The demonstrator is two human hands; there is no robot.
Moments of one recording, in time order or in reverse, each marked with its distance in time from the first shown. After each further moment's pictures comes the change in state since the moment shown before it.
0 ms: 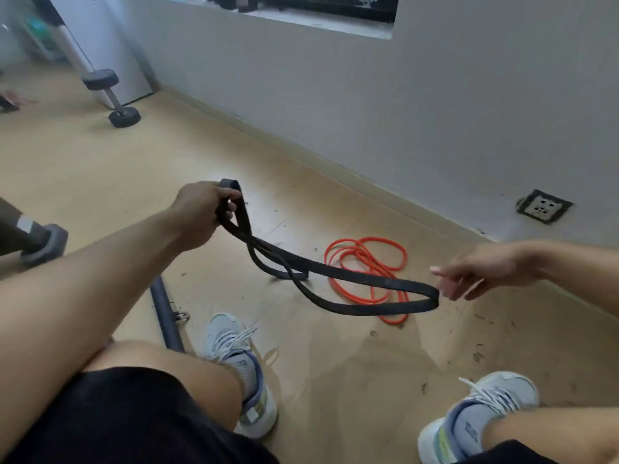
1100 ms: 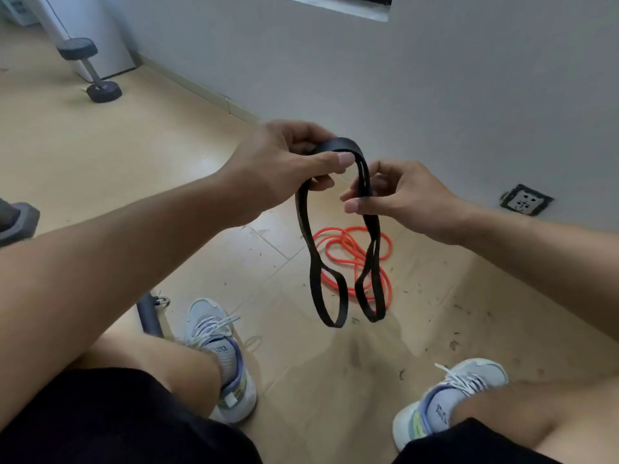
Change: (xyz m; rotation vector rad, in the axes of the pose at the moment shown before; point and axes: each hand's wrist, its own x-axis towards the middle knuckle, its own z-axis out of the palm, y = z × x) left_hand -0.094 0.041 0.091 0.231 -0.507 0.451; right_hand -0.052 -0.126 0.048 0.189 0.432 -0.763
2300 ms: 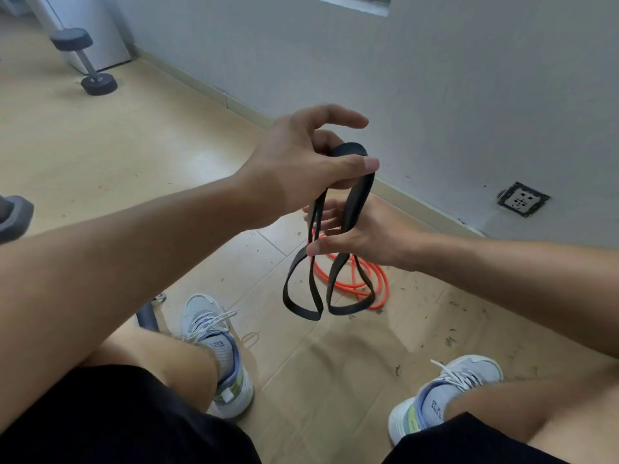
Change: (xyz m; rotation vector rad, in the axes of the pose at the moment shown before) left_hand -0.005 0.009 0.022 -0.008 0.011 0.043; right_hand -0.003 0.010 0.051 -0.044 -0.154 0.016
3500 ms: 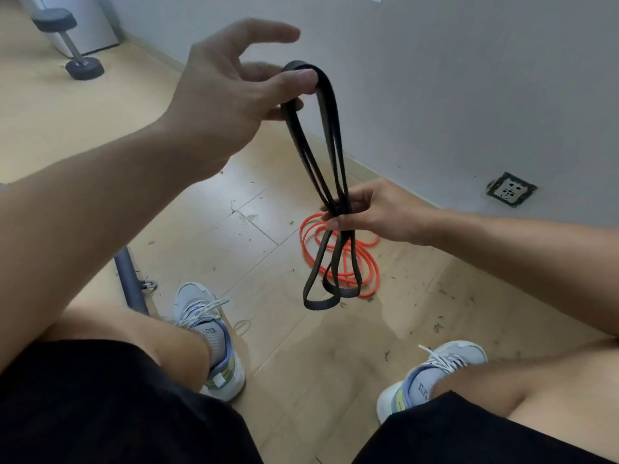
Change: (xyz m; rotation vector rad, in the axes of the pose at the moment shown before) left_hand -0.006 0.018 -0.040 -0.024 0.151 0.161; right_hand -0.002 0.029 -0.034 -0.035 -0.054 0.038
